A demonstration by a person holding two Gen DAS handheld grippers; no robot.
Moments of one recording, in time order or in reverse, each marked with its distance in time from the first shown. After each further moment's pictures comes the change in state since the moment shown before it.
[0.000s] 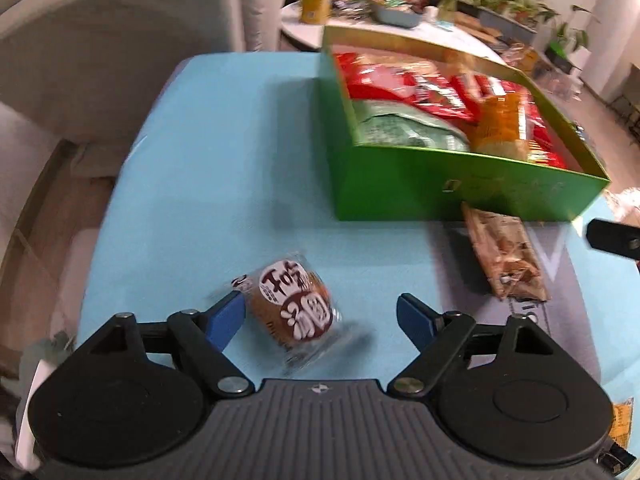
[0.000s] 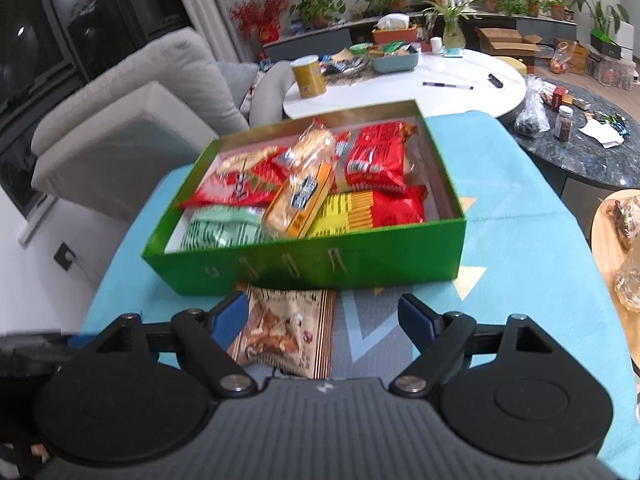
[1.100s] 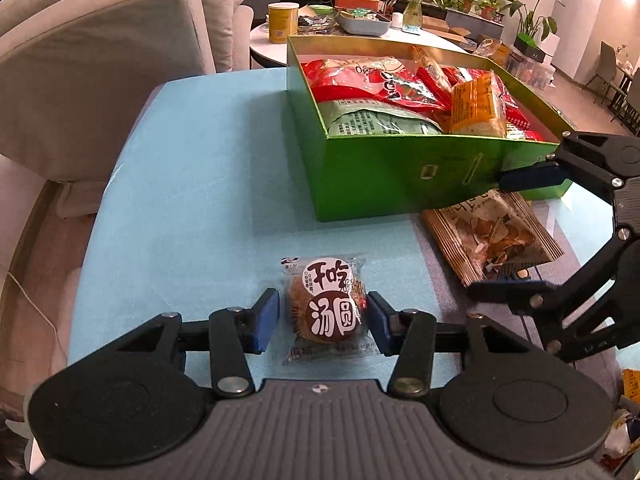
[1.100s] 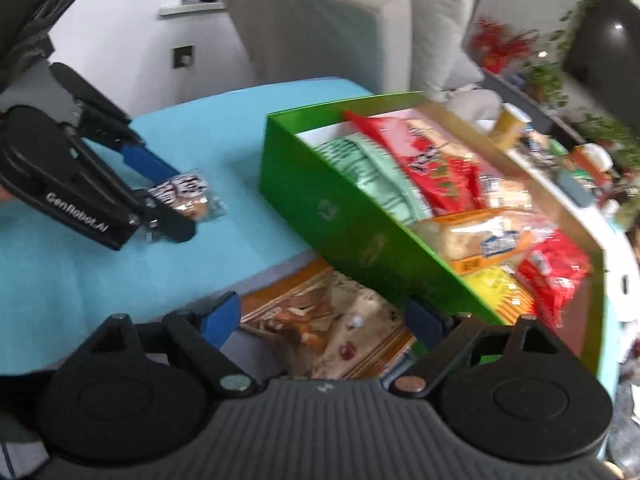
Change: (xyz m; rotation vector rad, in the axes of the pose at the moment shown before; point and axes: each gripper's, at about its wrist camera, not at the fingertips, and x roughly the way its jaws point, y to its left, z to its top) left arm 0.003 -0.004 -0.013 0.098 -0.056 -0.011; right arm 0.057 0.058 -0.019 -0.838 0.057 0.230
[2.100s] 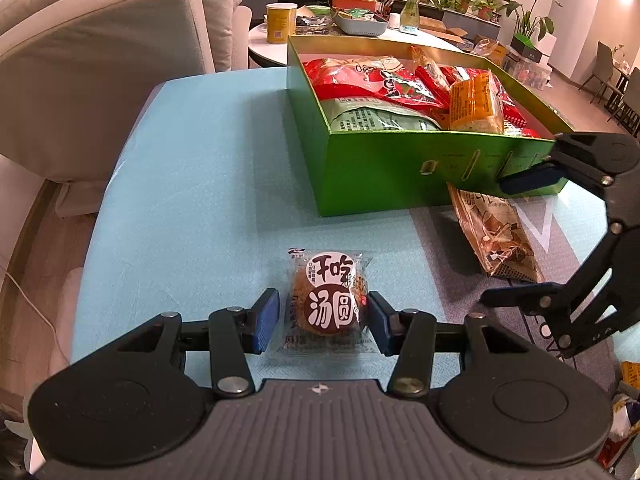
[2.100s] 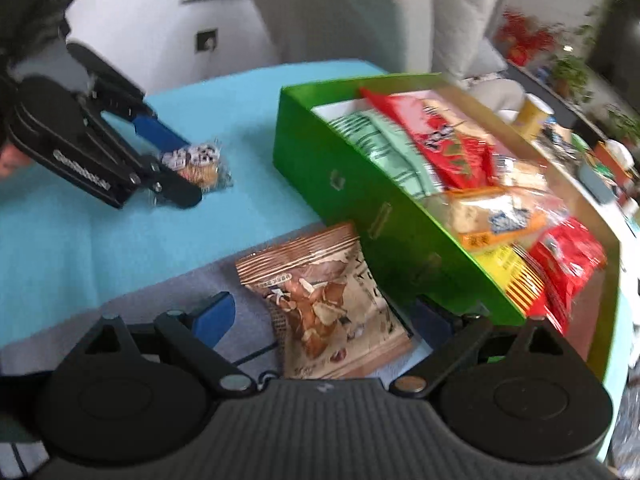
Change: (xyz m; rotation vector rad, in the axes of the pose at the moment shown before) left arm -0.001 0.003 -0.002 0.002 -0.003 -0.010; right arm 0.005 -0.003 -0.005 -0.051 0.068 0.061
